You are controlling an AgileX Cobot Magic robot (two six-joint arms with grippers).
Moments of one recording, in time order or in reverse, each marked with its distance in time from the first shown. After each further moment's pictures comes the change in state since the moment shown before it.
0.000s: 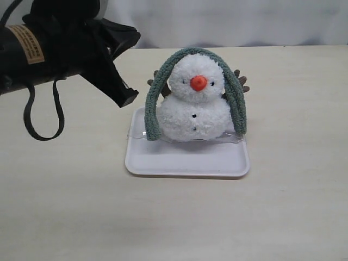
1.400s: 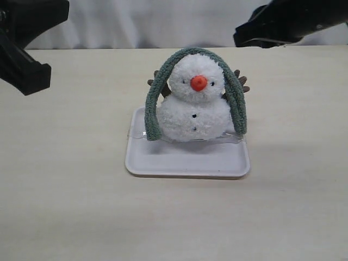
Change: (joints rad) left arm 0.000 -0.400 0.000 -0.213 0.352 -0.004; right arm 0.235 1.505 -1.260 0.513 0.580 -0.561
